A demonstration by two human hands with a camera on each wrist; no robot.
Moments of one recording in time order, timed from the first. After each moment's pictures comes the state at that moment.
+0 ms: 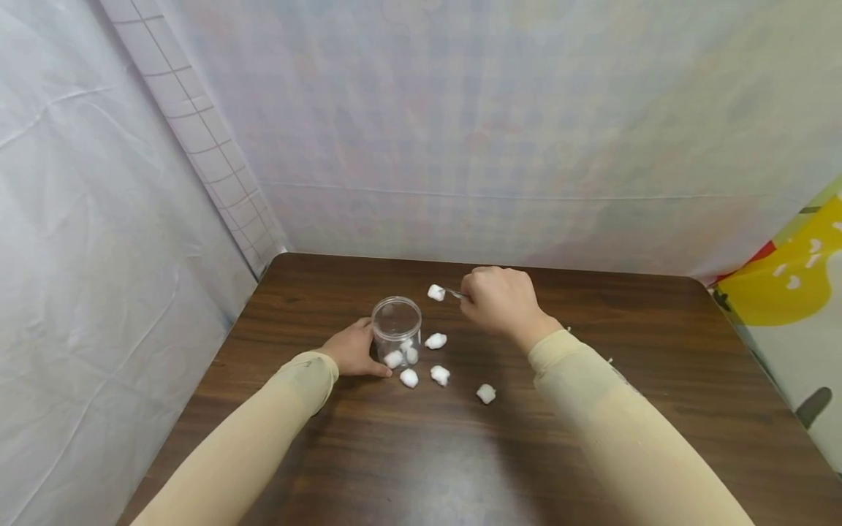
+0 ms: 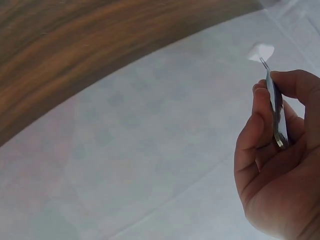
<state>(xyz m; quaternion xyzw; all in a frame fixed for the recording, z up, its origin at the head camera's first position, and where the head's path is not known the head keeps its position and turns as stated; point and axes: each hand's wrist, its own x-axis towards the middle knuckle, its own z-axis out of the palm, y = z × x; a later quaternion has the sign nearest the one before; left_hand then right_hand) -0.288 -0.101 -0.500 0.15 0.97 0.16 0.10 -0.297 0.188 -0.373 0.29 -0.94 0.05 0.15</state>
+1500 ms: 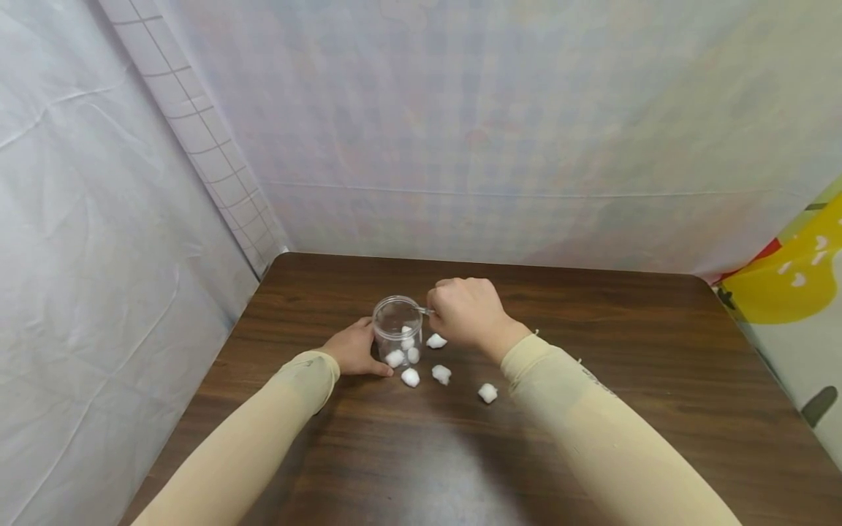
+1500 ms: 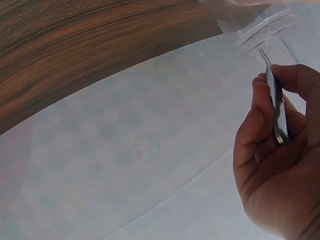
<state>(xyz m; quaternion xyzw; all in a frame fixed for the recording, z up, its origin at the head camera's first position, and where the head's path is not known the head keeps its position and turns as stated) -0.290 -0.101 -0.501 0.16 0.97 0.16 0.09 -0.283 0.145 -0.379 0.37 -0.91 0.04 0.17</state>
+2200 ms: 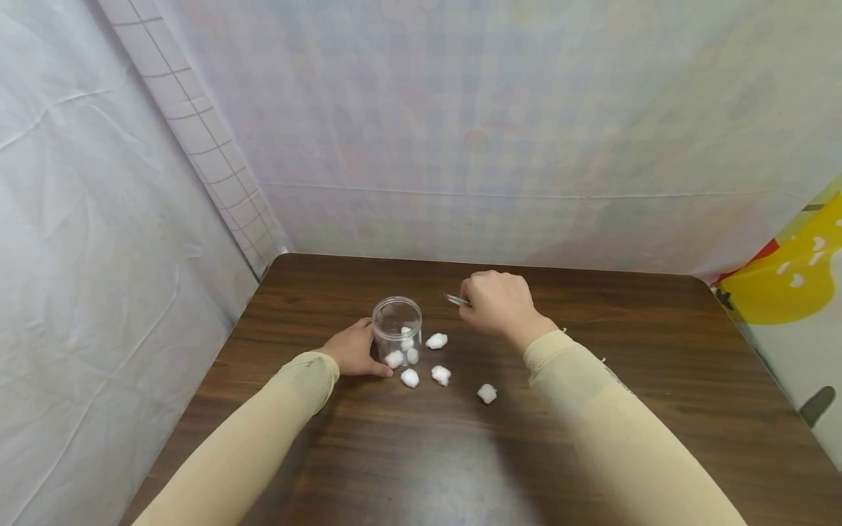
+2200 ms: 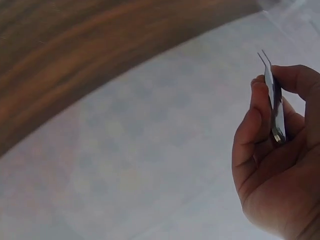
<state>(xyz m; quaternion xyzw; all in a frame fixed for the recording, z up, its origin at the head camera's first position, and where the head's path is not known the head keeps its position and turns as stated) -0.286 -0.099 -0.495 0.15 0.97 0.15 0.10 -0.301 0.183 -0.380 0.28 -0.96 0.06 0.09</state>
